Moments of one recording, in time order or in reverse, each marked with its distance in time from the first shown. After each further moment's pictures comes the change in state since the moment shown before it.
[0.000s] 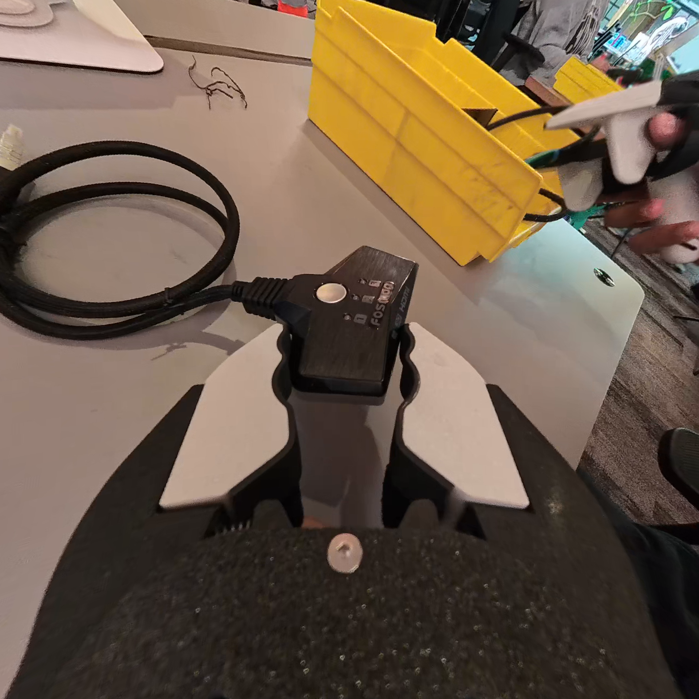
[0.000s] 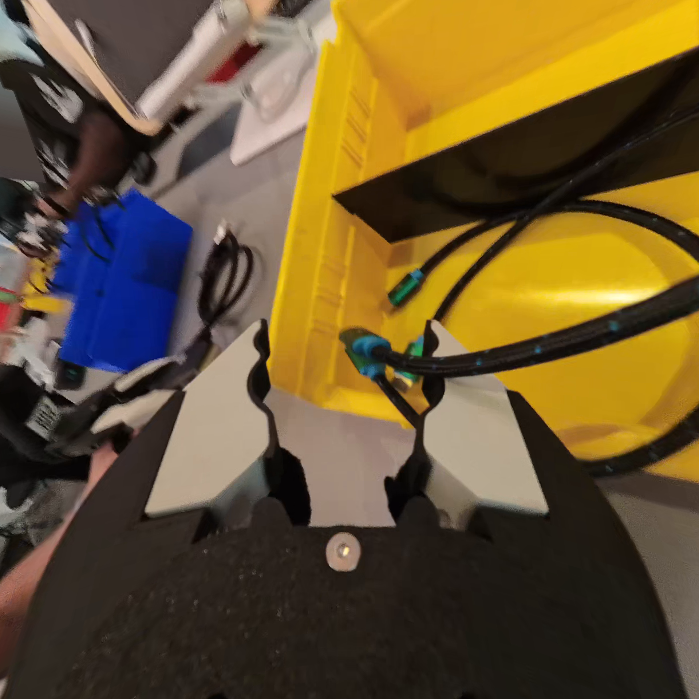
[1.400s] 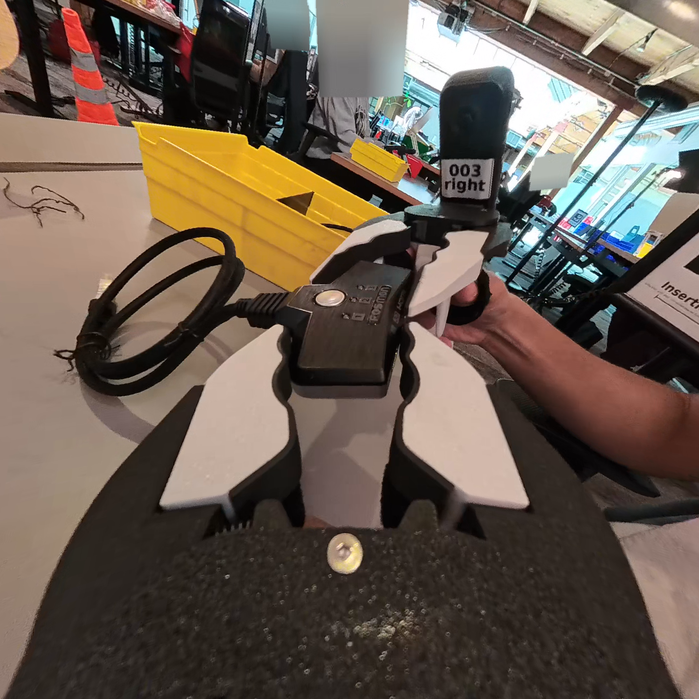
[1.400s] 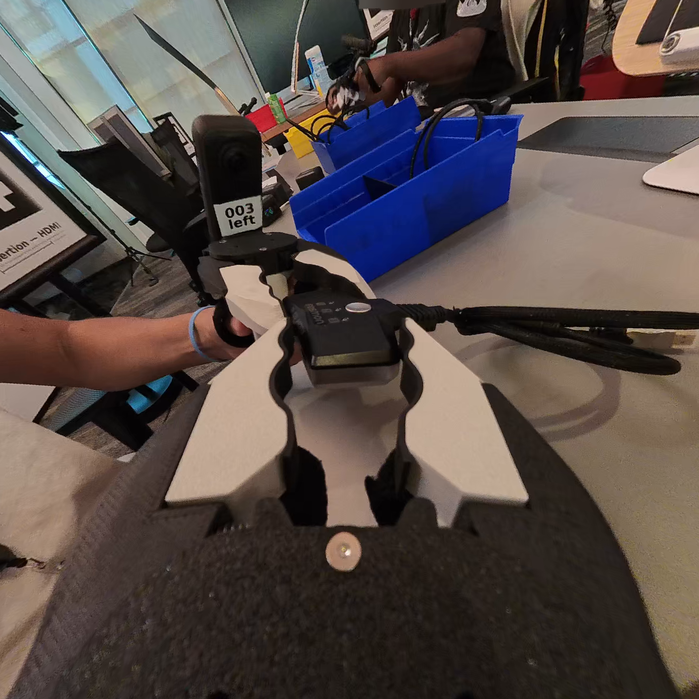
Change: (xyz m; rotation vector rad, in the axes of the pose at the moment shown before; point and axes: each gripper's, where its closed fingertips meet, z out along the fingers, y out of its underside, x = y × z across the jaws) left arm 0.052 -0.041 -0.046 0.150 0.457 0.079; right arm -0.221 0.100 0.048 -0.013 -0.707 -0.628
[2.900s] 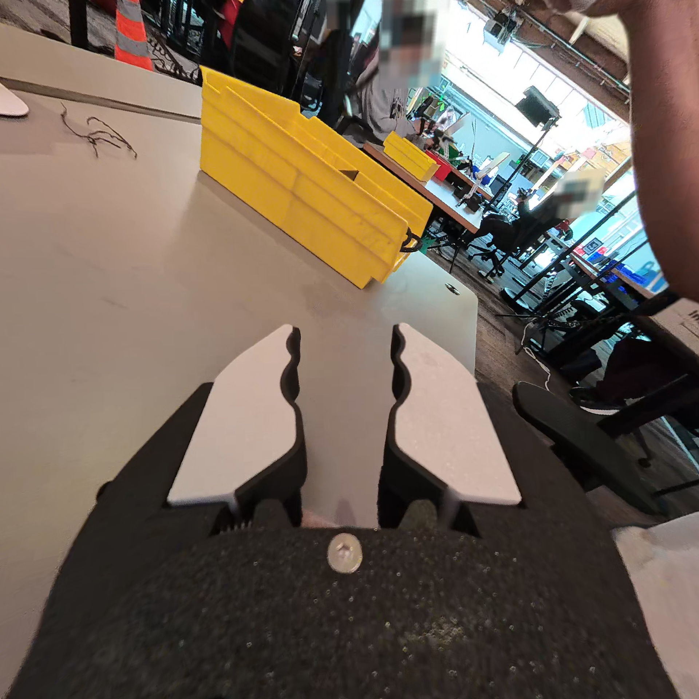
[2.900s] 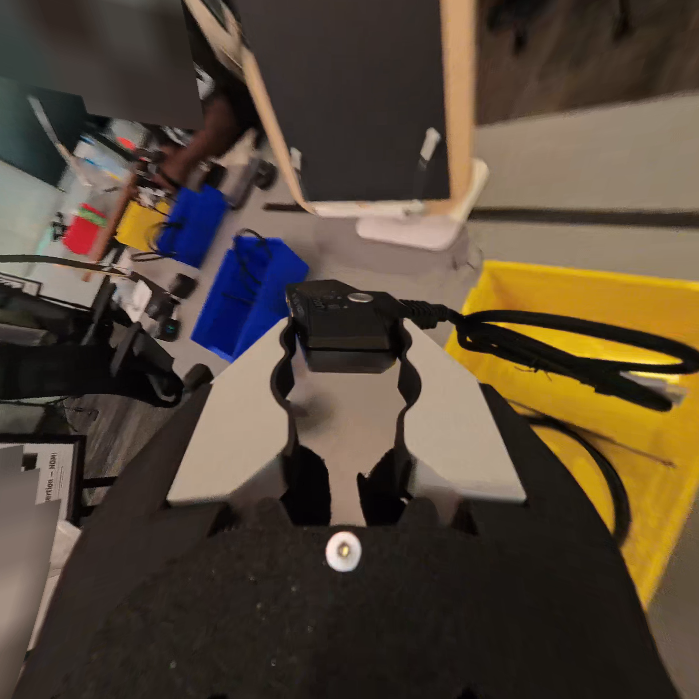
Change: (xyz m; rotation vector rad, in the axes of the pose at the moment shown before) left arm -0.037 0.023 -0.014 -0.016 -0.065 -0.129; right arm 0.149 -0.218 -0.193 -0.110 0.480 0.478
